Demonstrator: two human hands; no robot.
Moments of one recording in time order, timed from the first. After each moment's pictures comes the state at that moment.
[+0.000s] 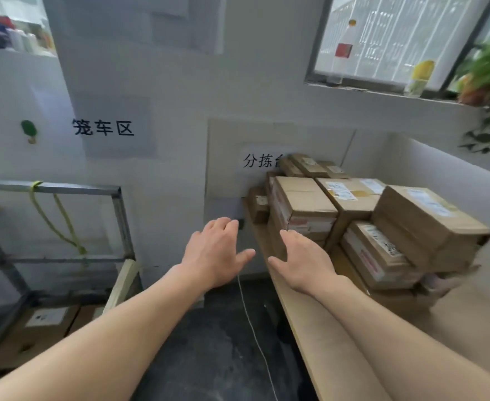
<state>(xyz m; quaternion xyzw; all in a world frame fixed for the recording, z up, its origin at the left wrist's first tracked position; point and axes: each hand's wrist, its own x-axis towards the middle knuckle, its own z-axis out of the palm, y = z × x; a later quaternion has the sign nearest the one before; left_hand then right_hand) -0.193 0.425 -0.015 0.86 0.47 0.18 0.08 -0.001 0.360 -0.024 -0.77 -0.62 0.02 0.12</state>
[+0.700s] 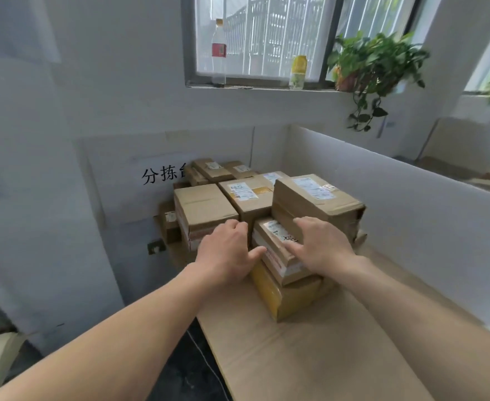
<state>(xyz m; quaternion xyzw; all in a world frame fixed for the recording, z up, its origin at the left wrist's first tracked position) 0.056 0.378 0.013 0.92 0.33 0.17 0.11 0.224 0.261 0.031 -0.86 -0.49 -0.05 0.12</state>
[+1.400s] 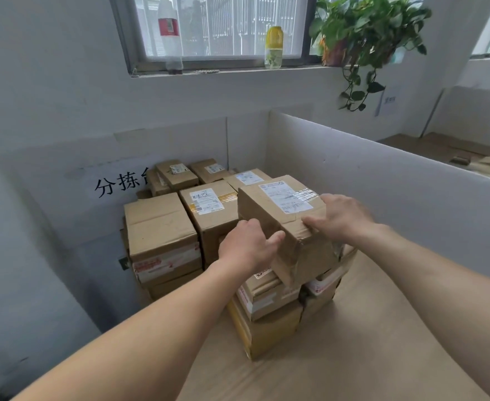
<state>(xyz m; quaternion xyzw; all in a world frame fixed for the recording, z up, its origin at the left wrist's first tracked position) 0.271 0.395 0.006 0.89 0.39 0.12 0.22 0.454 0.297 0.034 -0.91 -0.38 0.00 0.13</state>
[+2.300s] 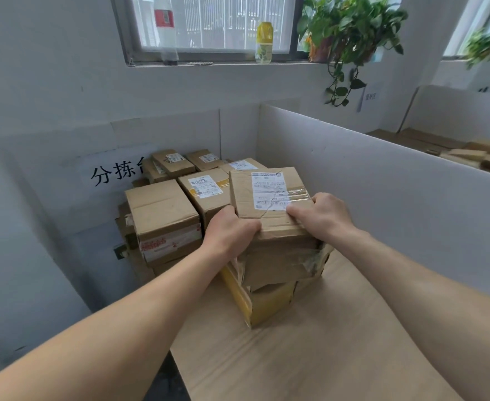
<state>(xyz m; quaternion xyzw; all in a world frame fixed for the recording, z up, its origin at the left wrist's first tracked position) 0.201 0.386 0.015 0.79 0.34 0.22 0.47 0.367 0.275 0.028 -0.92 -0.26 0.03 0.29</state>
